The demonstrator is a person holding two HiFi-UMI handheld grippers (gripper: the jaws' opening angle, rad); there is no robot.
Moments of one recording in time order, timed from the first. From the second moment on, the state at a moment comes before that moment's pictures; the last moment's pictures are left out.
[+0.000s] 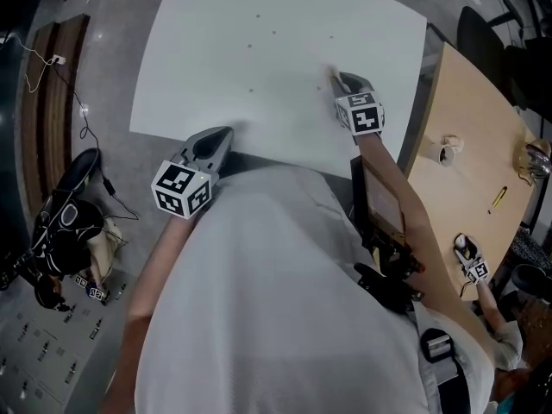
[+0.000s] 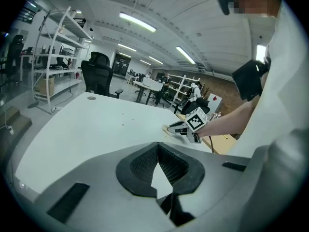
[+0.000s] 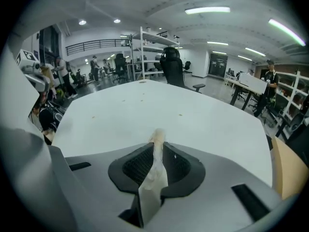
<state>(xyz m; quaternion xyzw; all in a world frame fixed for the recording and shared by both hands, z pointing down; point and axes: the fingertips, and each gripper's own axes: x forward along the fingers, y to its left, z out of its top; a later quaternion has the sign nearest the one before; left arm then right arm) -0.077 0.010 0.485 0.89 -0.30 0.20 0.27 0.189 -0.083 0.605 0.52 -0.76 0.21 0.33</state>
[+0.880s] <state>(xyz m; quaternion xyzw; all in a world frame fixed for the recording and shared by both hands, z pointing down) -0.087 -0.012 0.496 0.90 -0.25 0.20 0.28 0.111 -0.030 0.607 0.45 -0.79 0.12 0.40</state>
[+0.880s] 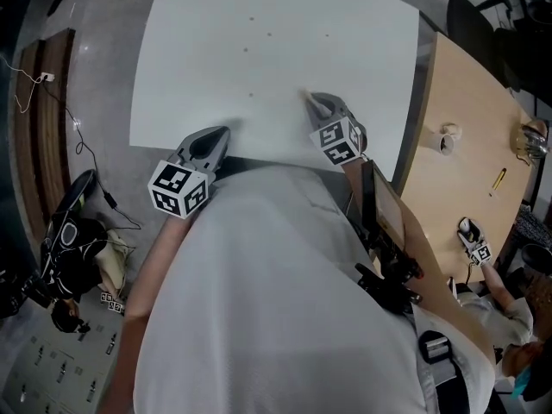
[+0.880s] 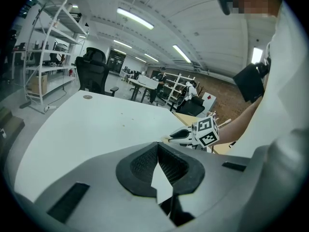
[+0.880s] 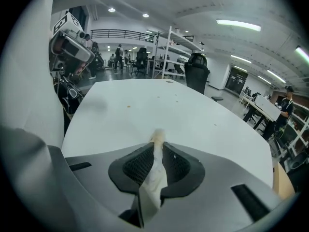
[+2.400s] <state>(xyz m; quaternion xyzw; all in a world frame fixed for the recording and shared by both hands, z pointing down) -0.173 -0.041 0.497 0.89 -0.30 0.15 0.30 0.048 -0.087 0.580 0.48 -0.79 0.29 0.25</state>
